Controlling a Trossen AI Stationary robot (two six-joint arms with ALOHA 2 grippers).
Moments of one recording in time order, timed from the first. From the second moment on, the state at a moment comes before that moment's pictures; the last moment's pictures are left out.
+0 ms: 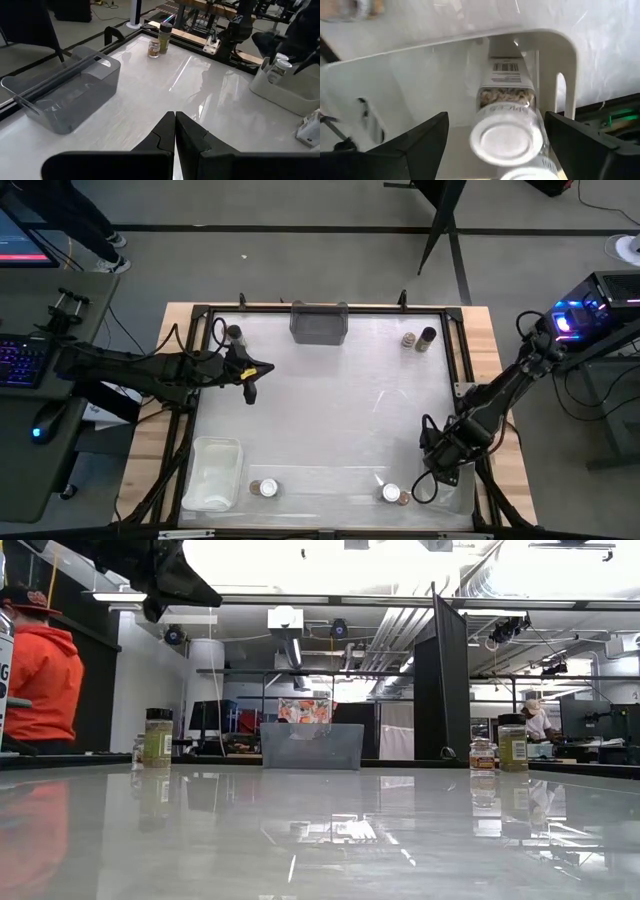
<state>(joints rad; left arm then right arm) -0.08 0.82 0.60 -0.17 -0.40 -0.33 0.78 1.32 0.97 -1.18 -0.20 1.15</state>
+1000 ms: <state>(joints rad) -0.08 0.82 0.61 -0.18 -0.42 -0.28 0.85 1.43 1.02 -1.01 -0.20 1.28</state>
